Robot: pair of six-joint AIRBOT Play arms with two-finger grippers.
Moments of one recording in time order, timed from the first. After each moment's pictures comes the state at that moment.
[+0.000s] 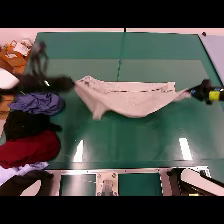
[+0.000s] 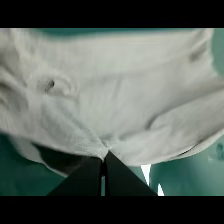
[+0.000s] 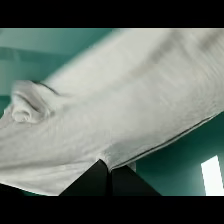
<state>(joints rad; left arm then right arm) -0.13 -0.98 1.18 0.88 -0.95 -1.33 -0.61 -1.16 1.07 -0.64 1.32 1.23</state>
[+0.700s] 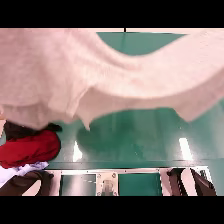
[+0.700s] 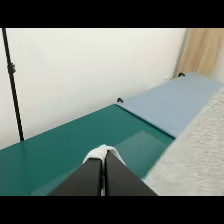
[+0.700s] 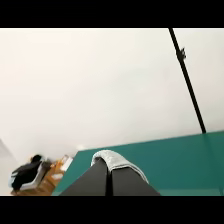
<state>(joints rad) -0.13 -0.87 2.03 0.92 -1.22 -1.38 -0.70 -0.67 1.56 -0.40 1.20 1.43</state>
